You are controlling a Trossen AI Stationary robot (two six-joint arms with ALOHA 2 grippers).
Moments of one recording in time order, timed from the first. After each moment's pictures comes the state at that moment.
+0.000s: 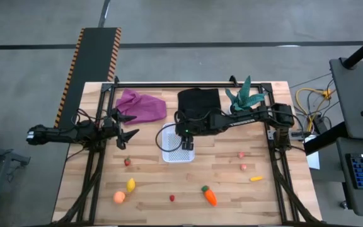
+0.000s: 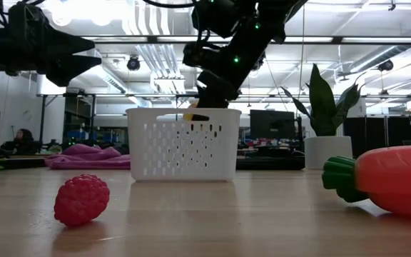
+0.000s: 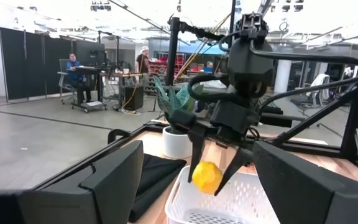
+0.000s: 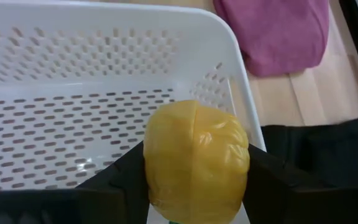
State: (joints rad) left arm -0.05 0.10 0.01 0.20 -0.32 -0.02; right arm -0.02 1.93 1.37 -0.36 0.24 -0.08
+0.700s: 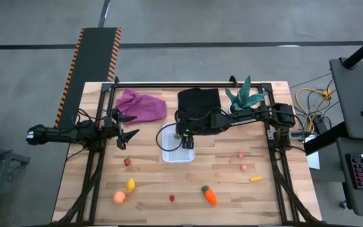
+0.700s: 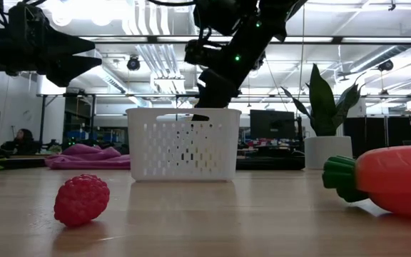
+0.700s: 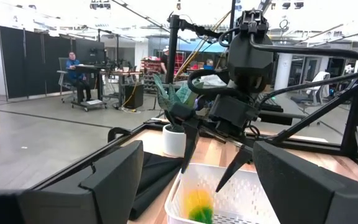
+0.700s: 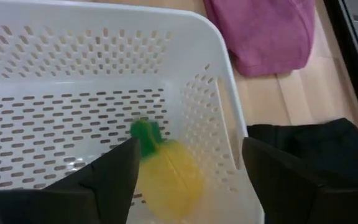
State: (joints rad) left arm -0.05 0.11 0.01 0.20 -0.32 -0.02; right arm -0.02 1.91 1.37 -0.37 0.27 -0.08
